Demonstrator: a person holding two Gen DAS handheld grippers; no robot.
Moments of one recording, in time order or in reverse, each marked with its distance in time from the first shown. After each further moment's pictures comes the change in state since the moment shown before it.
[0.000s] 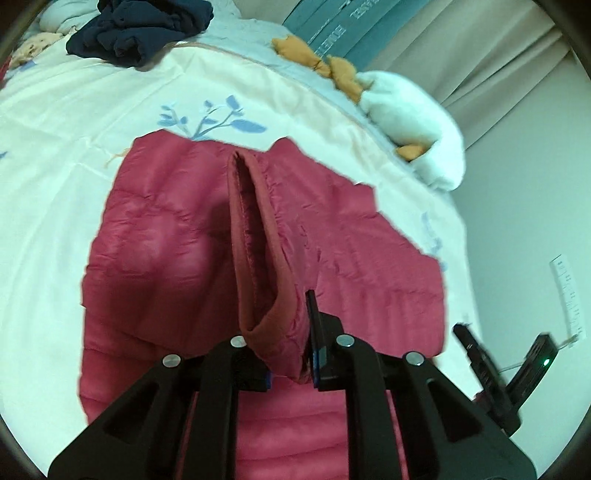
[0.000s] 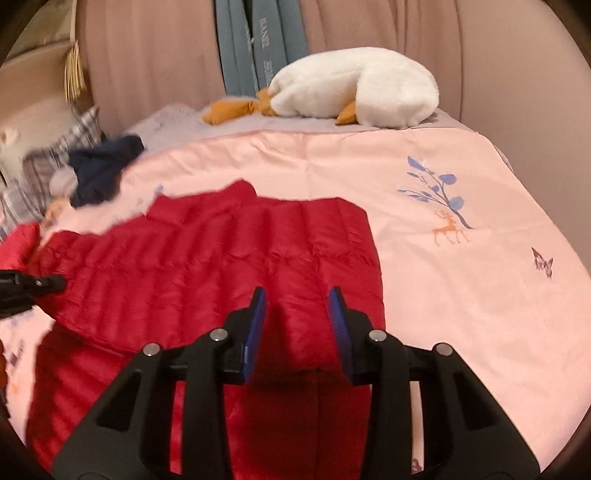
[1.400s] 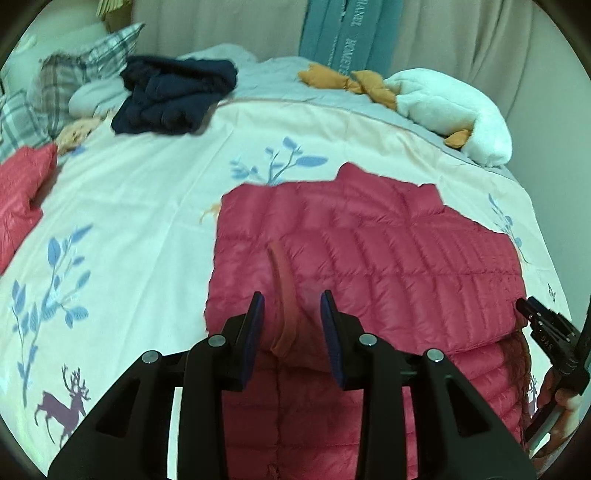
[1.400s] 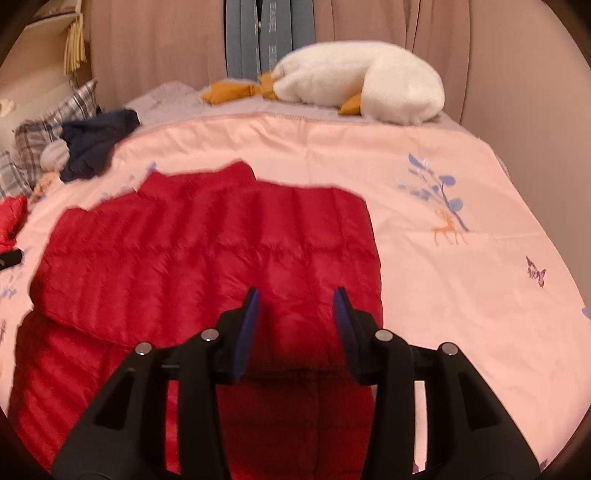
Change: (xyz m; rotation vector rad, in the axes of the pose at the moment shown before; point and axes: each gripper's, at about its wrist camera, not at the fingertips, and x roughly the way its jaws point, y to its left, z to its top) left arm -0.050 -0.003 -0.014 0.227 -0.134 0.343; right arm -0.001 0.008 -0.001 -0.025 0.004 -0.021
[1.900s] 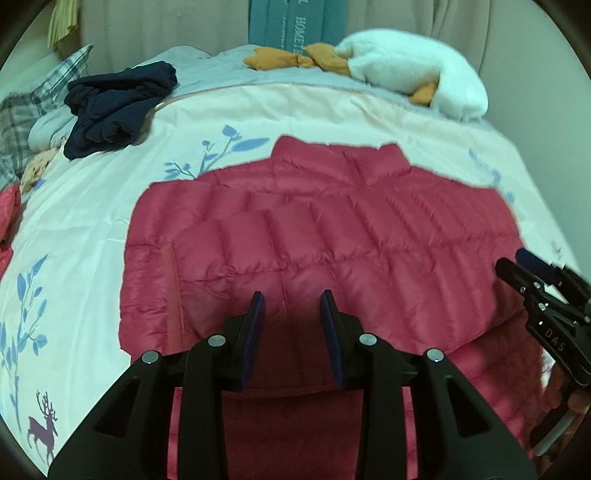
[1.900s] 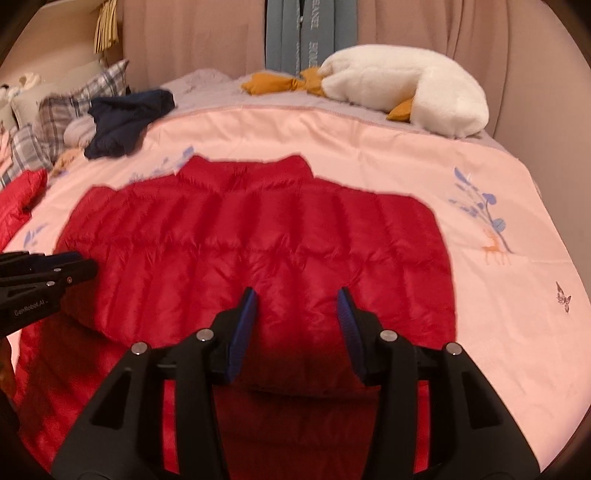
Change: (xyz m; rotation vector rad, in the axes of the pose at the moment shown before) left arm 0.049 -0.073 -0.010 0.163 0.061 0.001; right arm 0.028 0.054 -0.001 -0.105 0.050 0.051
